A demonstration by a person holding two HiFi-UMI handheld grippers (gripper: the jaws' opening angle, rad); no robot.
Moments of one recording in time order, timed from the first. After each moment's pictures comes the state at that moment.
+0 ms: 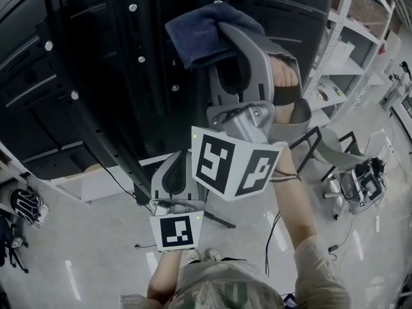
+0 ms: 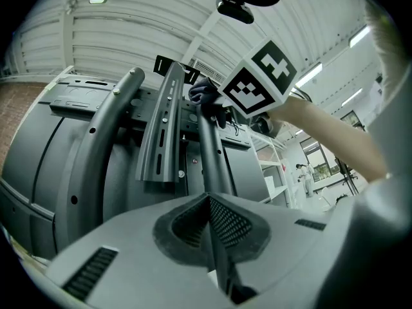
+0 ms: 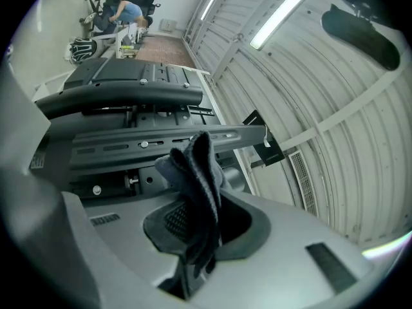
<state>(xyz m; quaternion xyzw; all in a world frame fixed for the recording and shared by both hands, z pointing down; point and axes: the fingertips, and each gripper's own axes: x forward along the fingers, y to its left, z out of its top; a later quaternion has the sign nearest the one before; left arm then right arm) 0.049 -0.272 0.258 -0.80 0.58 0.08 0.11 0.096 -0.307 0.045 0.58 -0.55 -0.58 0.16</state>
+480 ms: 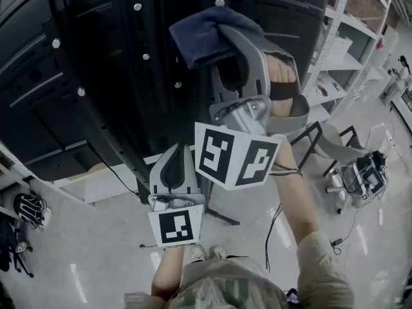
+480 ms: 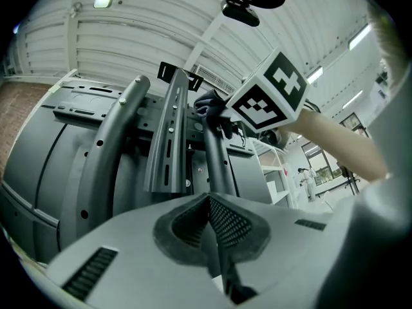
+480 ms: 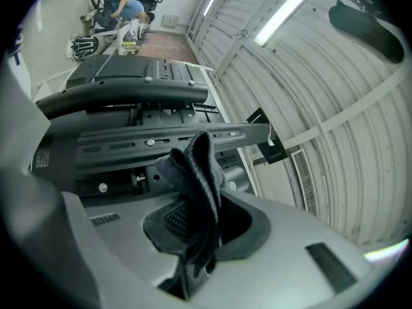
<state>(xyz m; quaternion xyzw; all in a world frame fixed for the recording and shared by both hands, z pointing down) 0.036 -0.266 0.244 -0.80 0.58 0.09 0.11 0.094 -0.308 0.055 0.58 -0.55 -0.57 0.18</state>
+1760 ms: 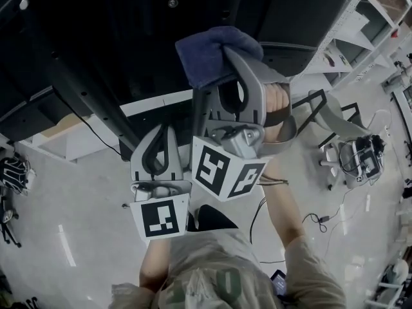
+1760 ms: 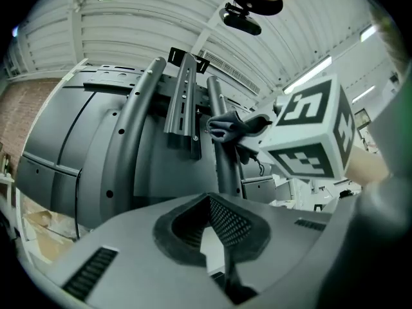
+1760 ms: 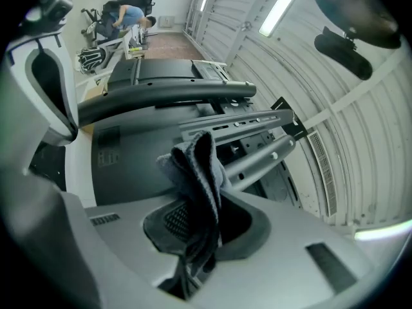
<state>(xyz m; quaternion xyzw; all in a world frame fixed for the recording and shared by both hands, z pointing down) 0.017 -0.253 0.357 -0.79 0.61 0.05 0.05 0.098 -0.305 0.246 0.57 -0.60 -0.51 0.21</state>
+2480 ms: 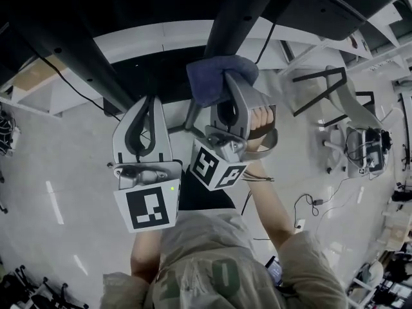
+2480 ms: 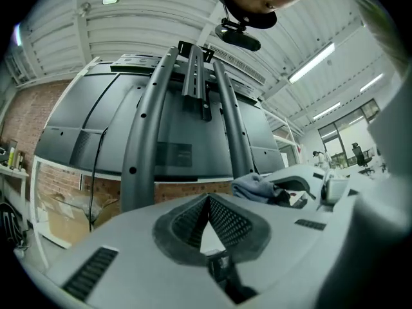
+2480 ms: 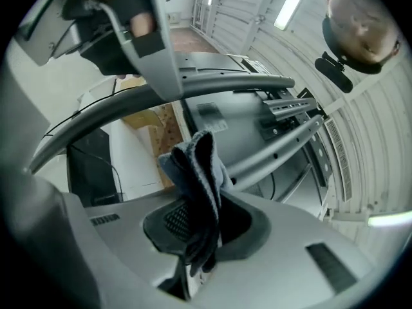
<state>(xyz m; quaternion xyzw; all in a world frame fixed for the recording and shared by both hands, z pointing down) -0.011 -0.253 0.485 -0.76 0.65 0.03 0.04 0.099 -0.300 0.500 0.55 -0.63 -0.48 0.27</state>
